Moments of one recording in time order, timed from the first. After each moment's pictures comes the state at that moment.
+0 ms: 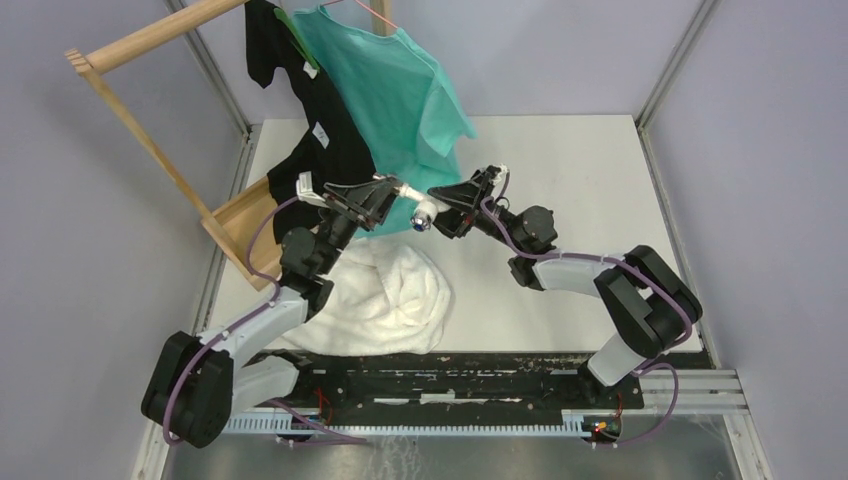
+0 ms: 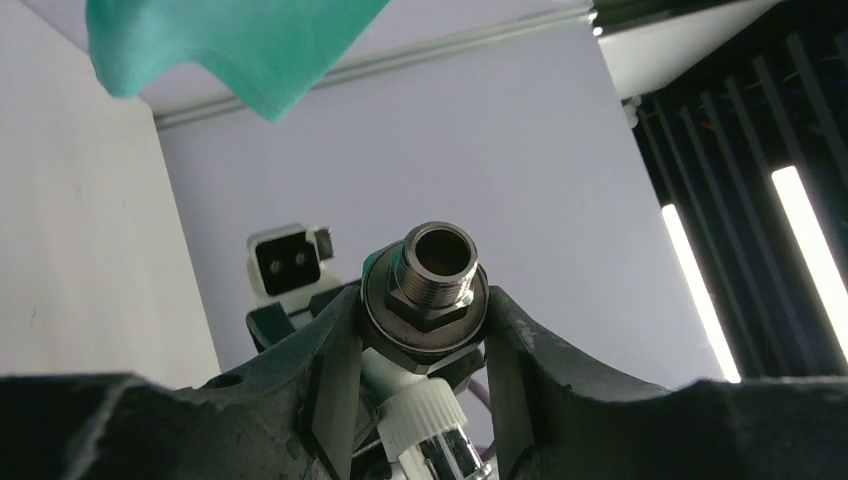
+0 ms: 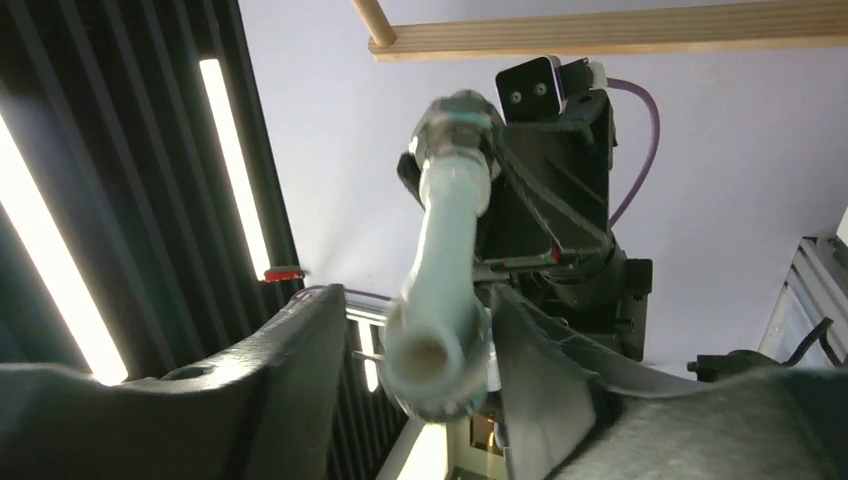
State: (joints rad) left arm -0.43 1.11 0.47 1.01 0.13 -1.51; right arm 0.62 1.61 0.70 1.33 -0.49 1.96
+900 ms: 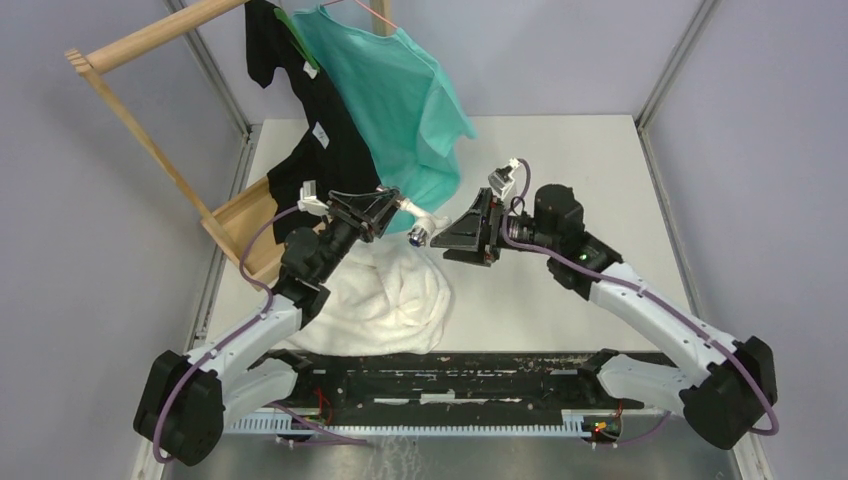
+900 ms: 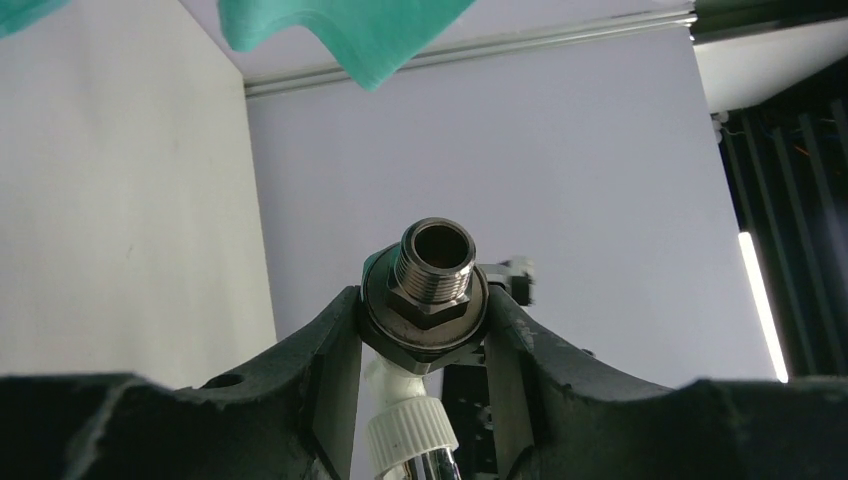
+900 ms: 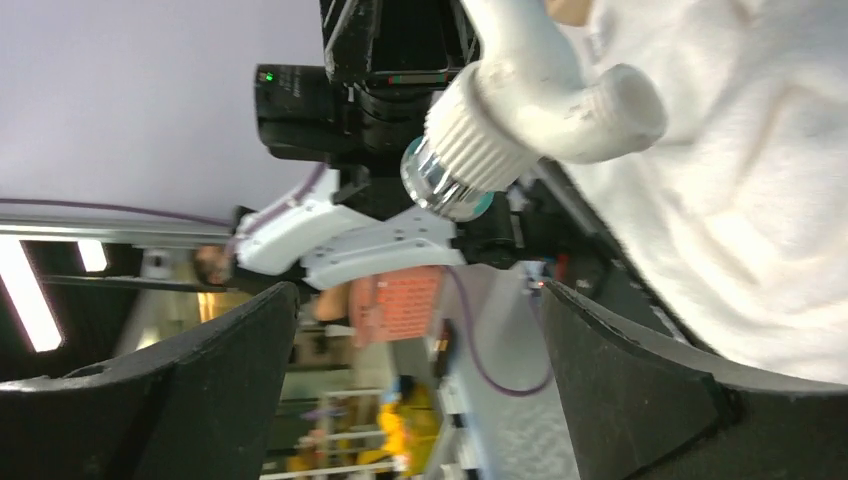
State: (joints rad) left arm -0.46 1.01 0.46 0.75 0.13 -1.49; right arm 0.62 1.13 0.80 0.21 -0.69 1.27
